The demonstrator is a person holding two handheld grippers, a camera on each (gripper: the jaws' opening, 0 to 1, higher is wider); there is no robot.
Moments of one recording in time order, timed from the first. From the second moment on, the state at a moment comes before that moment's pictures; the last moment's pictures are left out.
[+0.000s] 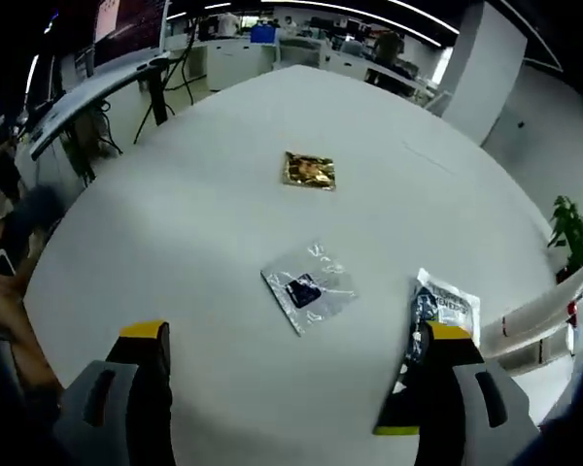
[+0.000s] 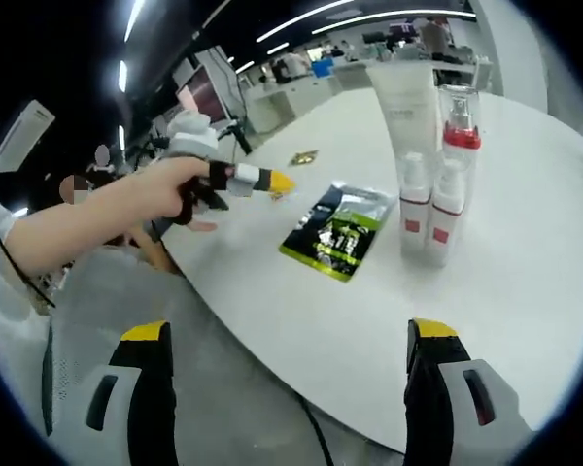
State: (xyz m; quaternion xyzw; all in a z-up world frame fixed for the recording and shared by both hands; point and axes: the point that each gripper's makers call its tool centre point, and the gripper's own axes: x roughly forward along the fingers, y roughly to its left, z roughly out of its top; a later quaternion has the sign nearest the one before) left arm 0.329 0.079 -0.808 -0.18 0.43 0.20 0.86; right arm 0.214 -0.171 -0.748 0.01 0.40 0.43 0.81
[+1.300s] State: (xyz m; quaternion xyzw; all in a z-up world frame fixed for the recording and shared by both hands) left arm 0.369 0.093 -0.831 -0.11 0.41 0.22 0.88; right arm 0.216 -0.178 -0.760 0.01 0.42 0.42 0.81
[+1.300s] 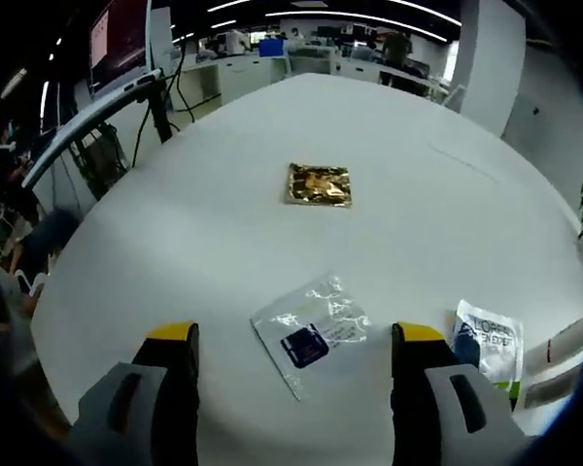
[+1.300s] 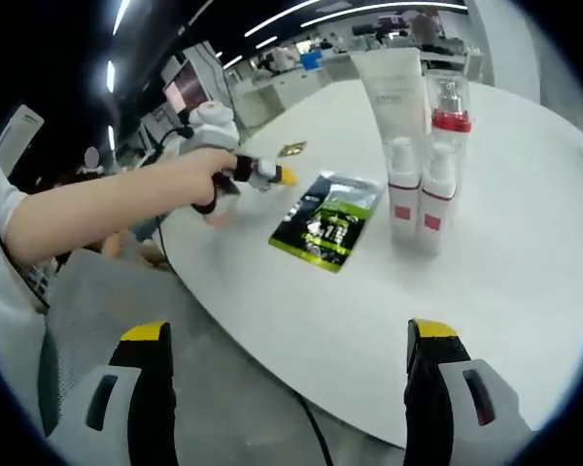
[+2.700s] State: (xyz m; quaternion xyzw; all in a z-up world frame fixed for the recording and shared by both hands) left arm 0.333 0.059 -0.751 -0.03 0.30 0.02 0.95; right arm 0.225 -0.159 -0.734 0.07 0.37 0.44 0.81
